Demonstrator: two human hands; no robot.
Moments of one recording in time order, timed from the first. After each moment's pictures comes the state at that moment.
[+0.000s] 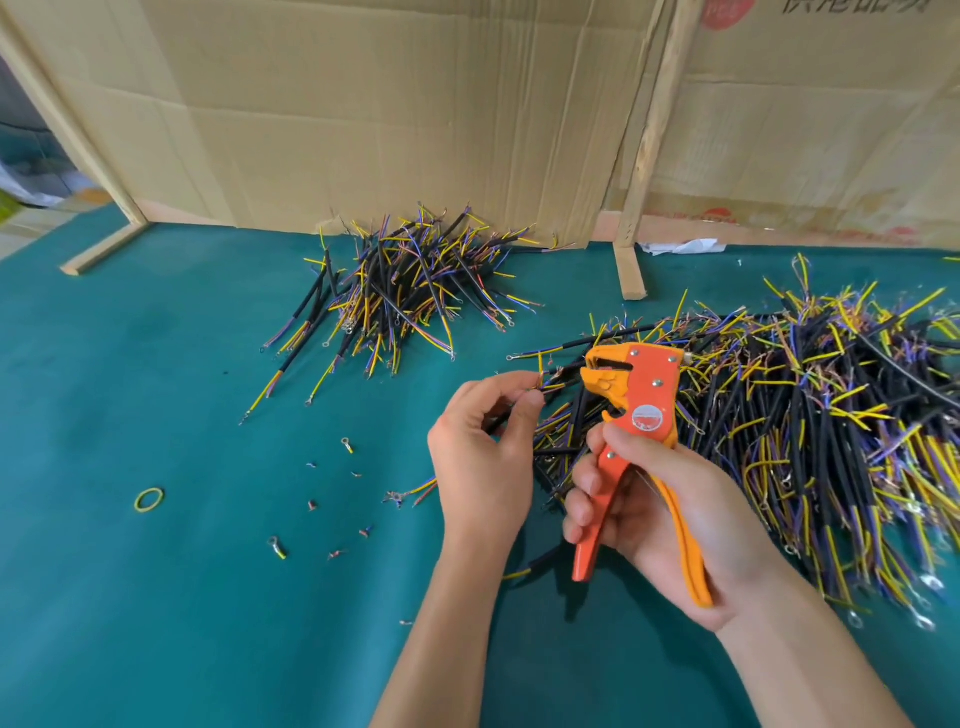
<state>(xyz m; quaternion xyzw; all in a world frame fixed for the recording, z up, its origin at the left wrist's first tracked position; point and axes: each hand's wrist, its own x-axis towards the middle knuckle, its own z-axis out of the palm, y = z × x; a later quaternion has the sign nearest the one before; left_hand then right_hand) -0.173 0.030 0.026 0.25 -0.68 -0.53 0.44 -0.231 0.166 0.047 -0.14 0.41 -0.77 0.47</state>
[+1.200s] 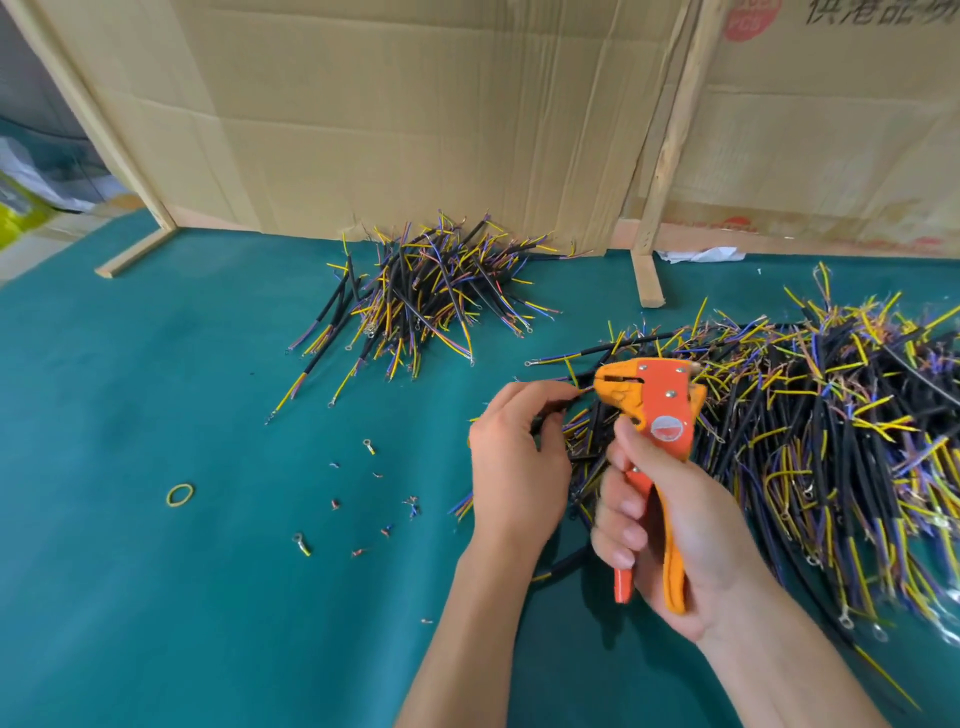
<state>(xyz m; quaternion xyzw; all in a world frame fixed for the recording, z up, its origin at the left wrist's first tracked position) -0.177 0.032 0.027 0.22 -0.77 -0.42 0.42 -0.216 0.154 0.051 -0.06 0.43 -0.79 0.42</state>
